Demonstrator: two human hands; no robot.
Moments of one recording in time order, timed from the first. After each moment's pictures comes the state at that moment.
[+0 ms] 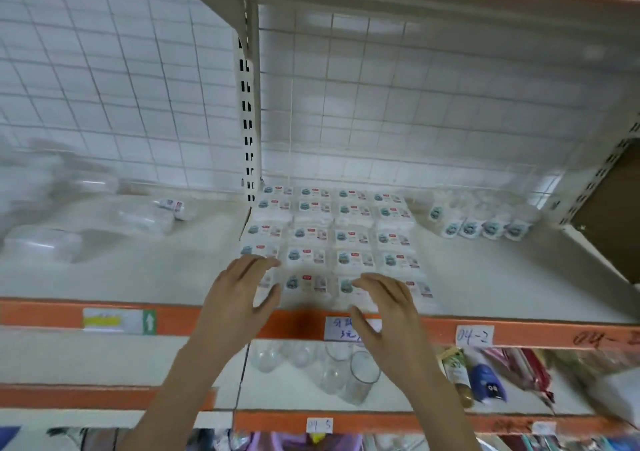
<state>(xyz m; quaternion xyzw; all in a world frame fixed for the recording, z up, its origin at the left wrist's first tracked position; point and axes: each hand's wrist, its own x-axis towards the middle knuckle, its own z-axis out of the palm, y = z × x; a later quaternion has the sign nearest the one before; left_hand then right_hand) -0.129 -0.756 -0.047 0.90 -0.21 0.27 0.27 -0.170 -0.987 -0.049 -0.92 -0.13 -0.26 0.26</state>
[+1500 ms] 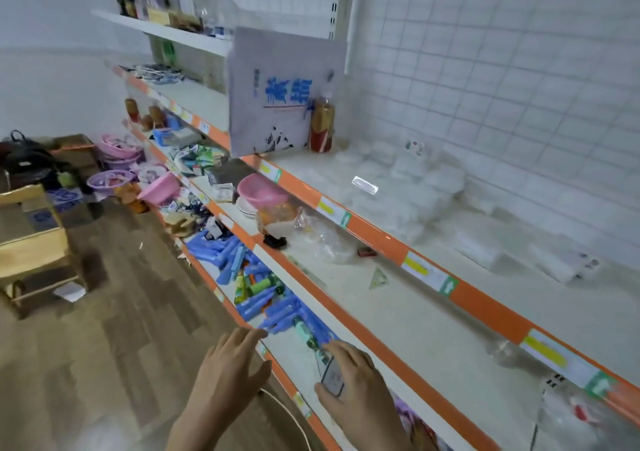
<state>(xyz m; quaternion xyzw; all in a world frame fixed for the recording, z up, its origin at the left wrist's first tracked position) -0.425 -0.315 -0.138 0.93 0.29 0.11 0.20 -0.302 -0.481 -0.114 -0.85 -0.45 0.13 0.23</state>
